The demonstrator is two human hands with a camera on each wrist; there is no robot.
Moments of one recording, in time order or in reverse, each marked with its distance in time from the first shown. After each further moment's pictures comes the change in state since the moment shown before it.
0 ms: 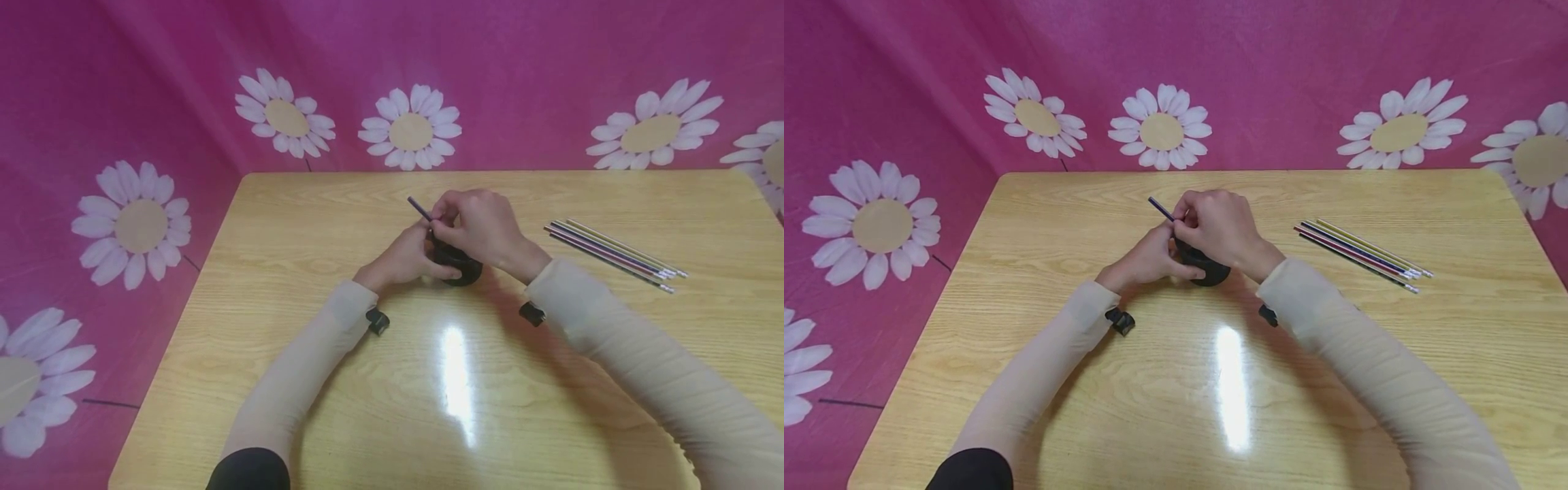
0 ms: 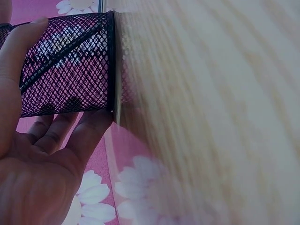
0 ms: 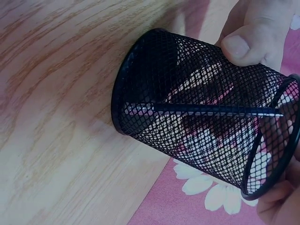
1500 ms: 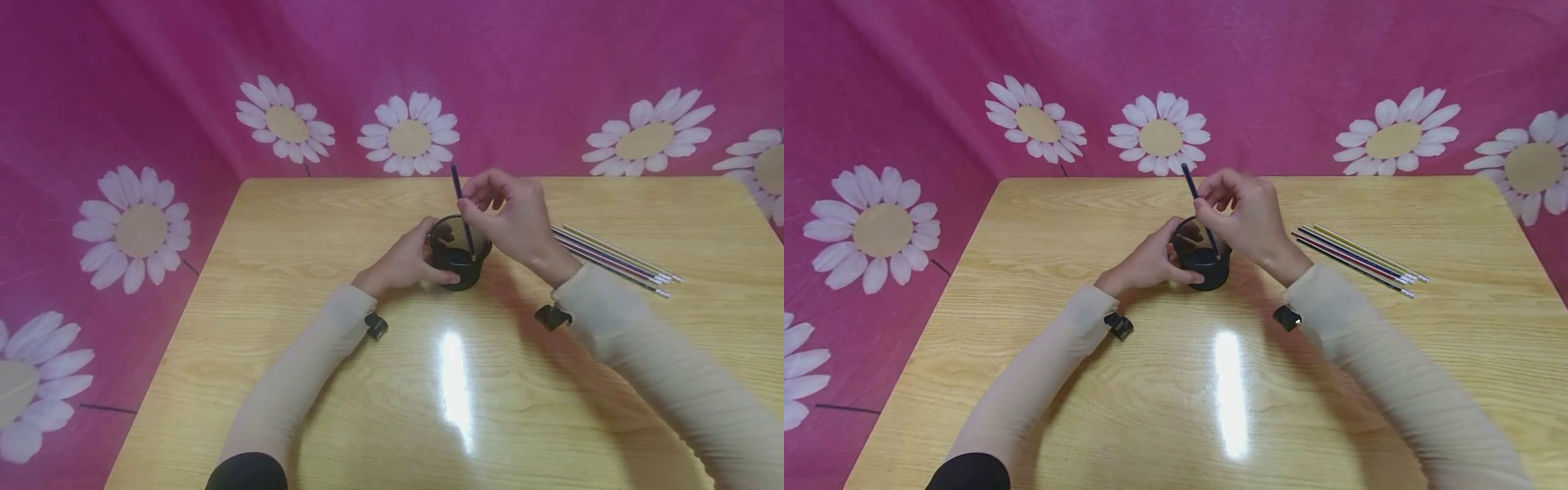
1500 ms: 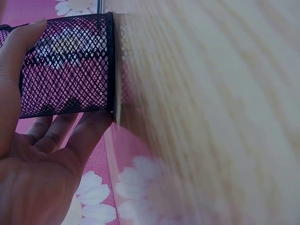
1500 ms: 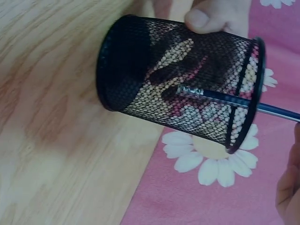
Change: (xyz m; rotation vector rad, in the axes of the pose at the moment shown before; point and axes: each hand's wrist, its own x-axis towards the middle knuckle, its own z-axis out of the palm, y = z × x) left_hand 0.001 0.002 0.004 -0.060 0.069 -0.002; right_hand -0.013 0.010 -0.030 0.408 0.348 -0.043
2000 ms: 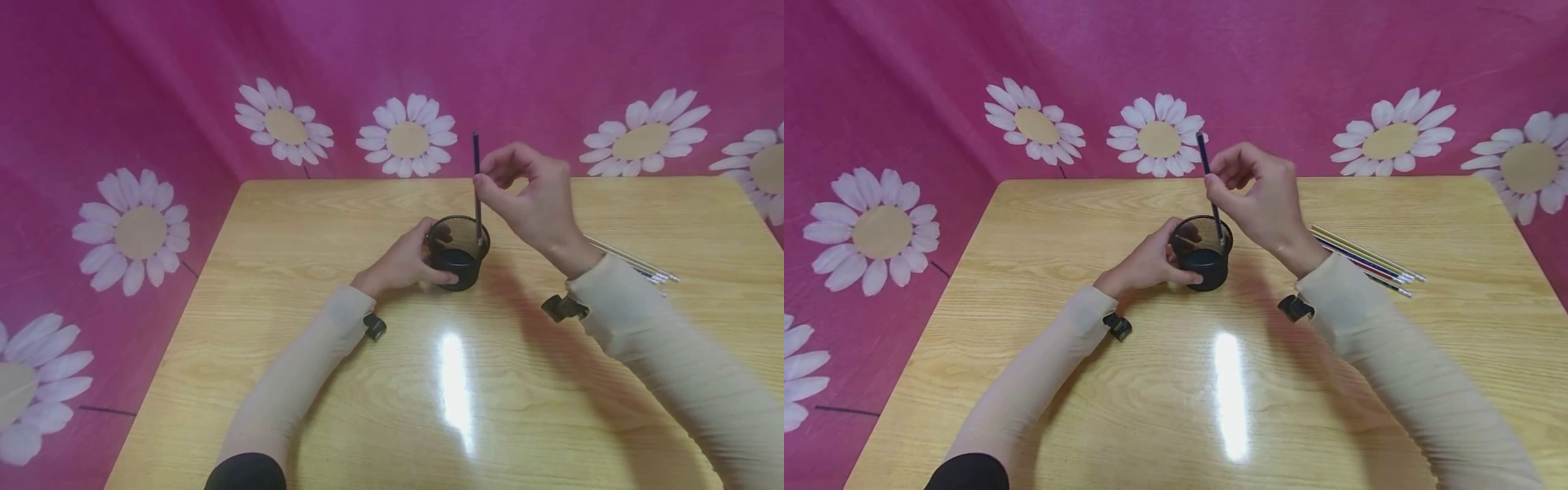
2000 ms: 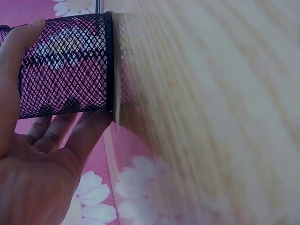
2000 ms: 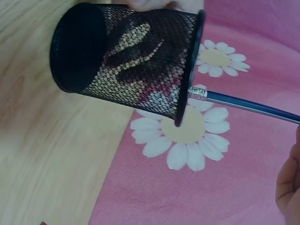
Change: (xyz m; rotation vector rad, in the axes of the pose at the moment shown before) left_hand 0.000 0.001 -0.001 -0.017 -0.011 0.001; right_hand 0.014 -0.020 -0.024 0.039 0.097 -0.045
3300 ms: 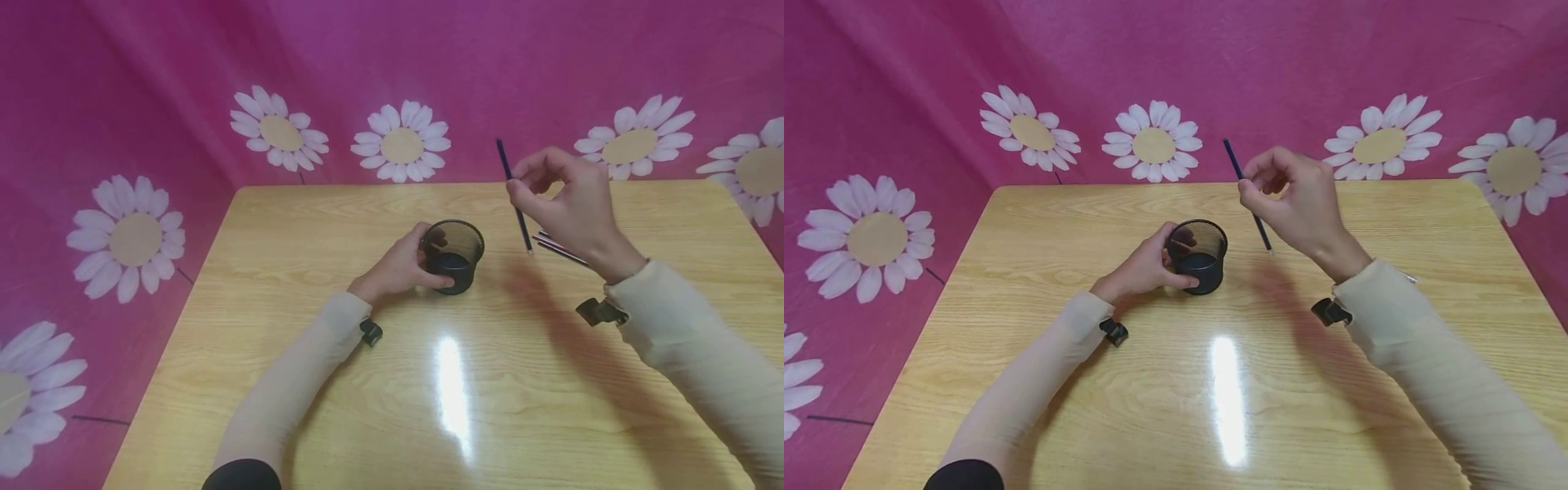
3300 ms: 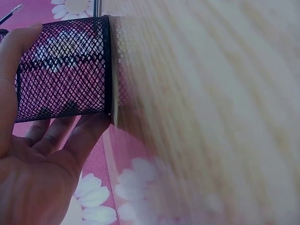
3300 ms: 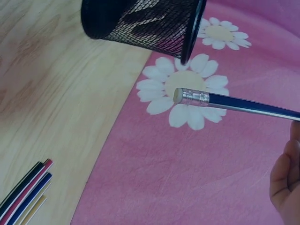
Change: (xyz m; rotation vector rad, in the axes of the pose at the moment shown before) left_hand 0.002 -0.003 0.002 -0.012 0.005 0.022; right_hand -0.007 0.003 -0.048 -0.177 -0.032 0.007
